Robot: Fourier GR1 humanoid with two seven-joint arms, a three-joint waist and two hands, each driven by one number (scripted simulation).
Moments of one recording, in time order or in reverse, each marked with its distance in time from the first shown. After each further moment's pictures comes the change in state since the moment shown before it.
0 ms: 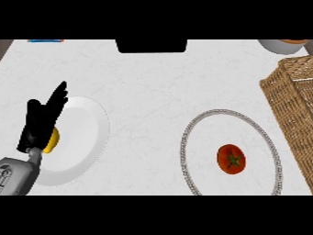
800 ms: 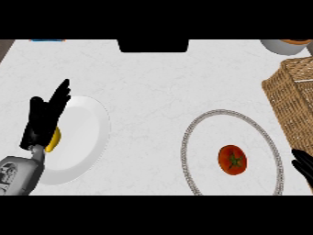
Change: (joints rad) left arm -0.006 -0.077 0.080 -0.014 -0.093 -0.068 0.032; right arm -0.235 0.195 0.060 0.226 0.185 -0.022 0.009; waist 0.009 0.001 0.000
